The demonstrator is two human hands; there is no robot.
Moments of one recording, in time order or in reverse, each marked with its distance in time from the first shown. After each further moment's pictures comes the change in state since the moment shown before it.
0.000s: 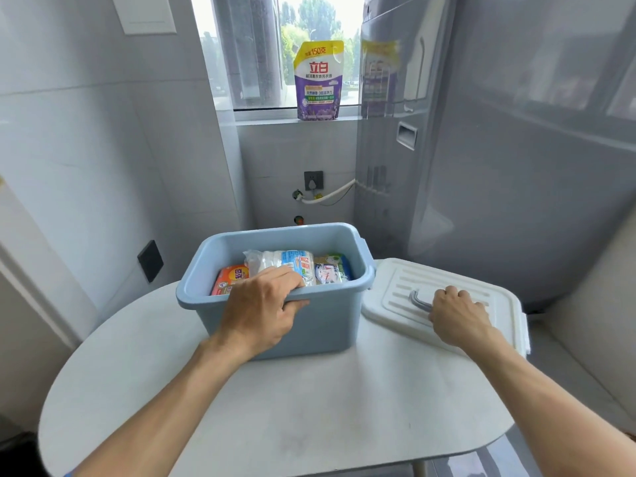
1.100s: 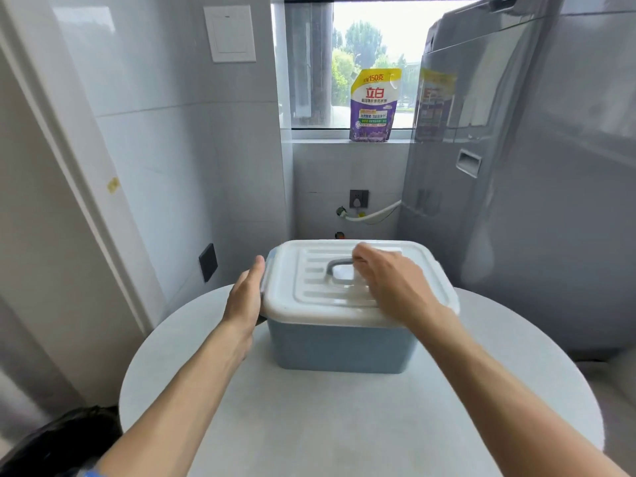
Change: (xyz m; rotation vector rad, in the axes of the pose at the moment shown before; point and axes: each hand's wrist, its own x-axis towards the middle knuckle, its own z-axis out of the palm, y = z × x) left_hand -0.026 -0.073 -0.050 -1.066 0.107 -1.246; right_hand -0.041 -0.168 -0.145 0.562 0.463 -0.617
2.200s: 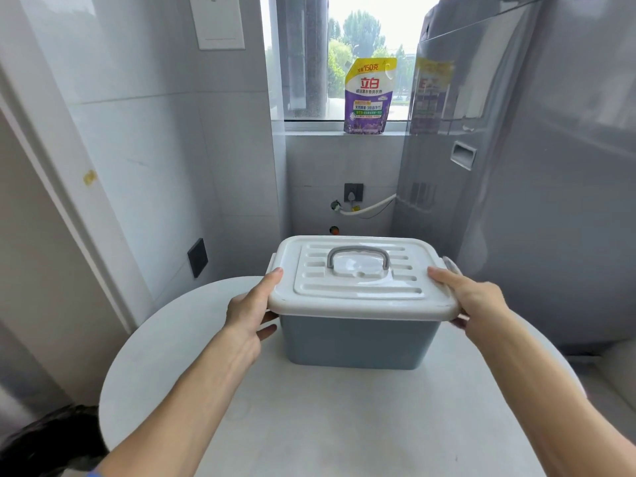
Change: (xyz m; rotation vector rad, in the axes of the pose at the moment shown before) left_hand -0.011 -0.010 0.031 -0.092 0.079 -0.178; right_hand -0.042 0.081 -0.031 0.893 0.226 1.238
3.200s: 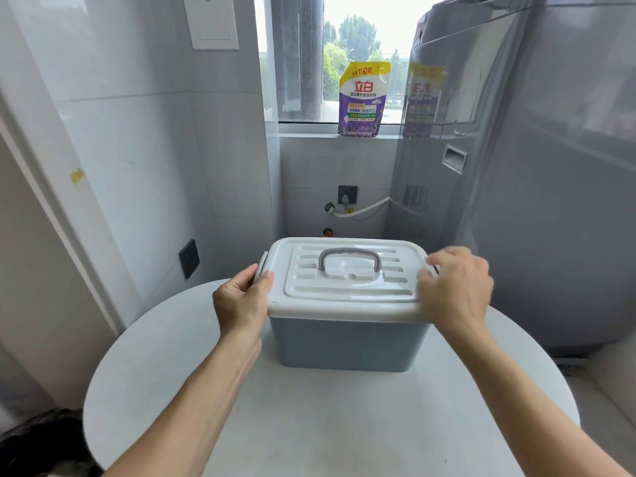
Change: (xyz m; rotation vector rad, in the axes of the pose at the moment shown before) left_hand 0.001 -0.004 0.018 -0.132 0.138 0.450; right_hand -0.003 0.005 0.022 -0.703 0.260 -0.710
